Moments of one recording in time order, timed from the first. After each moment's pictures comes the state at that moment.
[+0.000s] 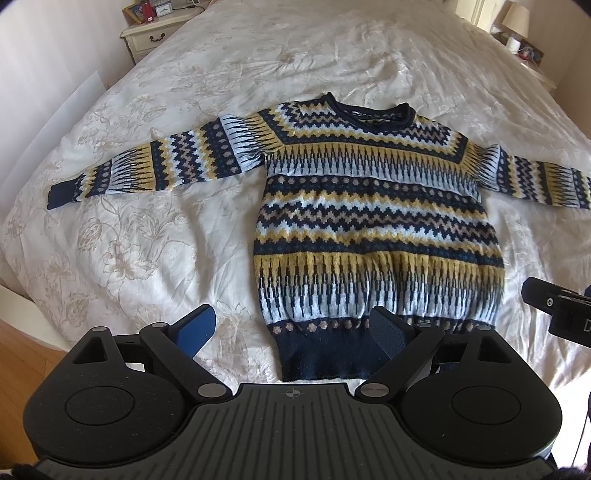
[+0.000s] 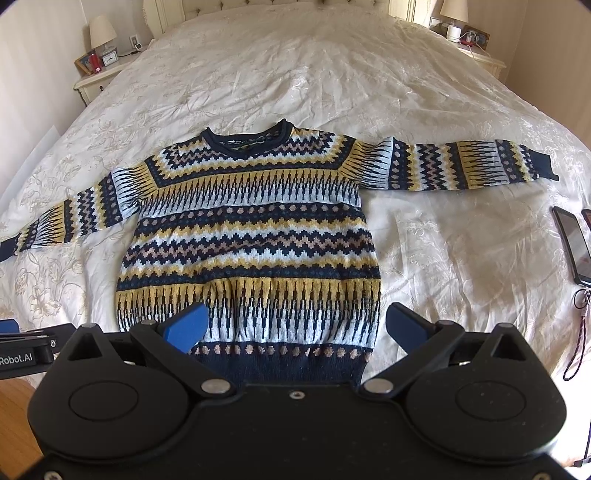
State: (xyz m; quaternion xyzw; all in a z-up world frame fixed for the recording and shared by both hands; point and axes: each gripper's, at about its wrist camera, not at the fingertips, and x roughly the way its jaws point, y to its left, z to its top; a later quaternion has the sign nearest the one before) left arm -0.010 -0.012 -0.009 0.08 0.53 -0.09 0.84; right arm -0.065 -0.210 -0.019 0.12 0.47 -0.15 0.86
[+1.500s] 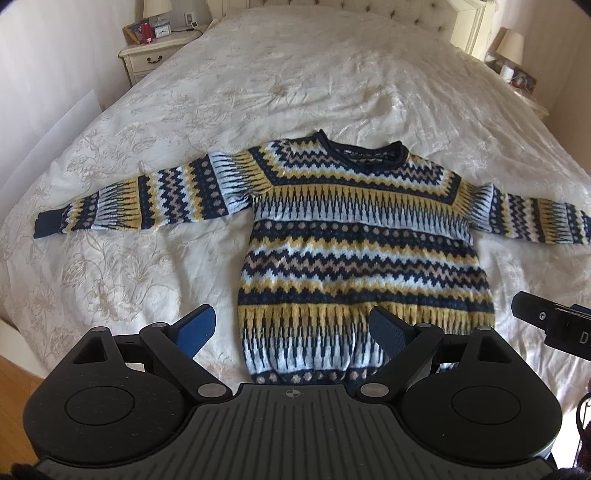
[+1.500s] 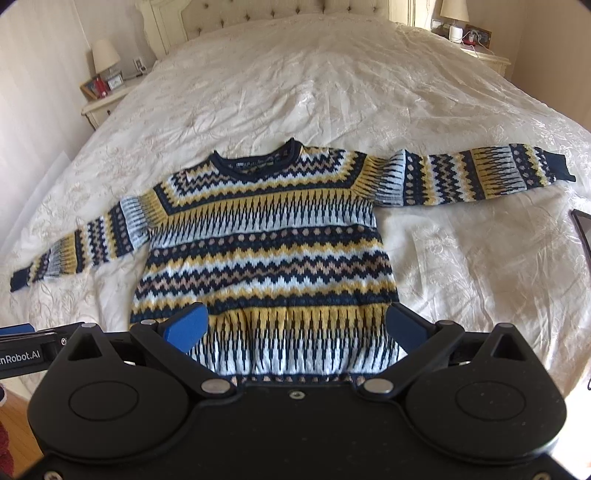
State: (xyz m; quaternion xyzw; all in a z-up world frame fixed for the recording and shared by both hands) left arm 0.018 -0.035 0.001 0.05 0.49 -0.10 0.87; right arm -0.046 -0.231 -0.021 0.16 0.44 -0.14 0.87
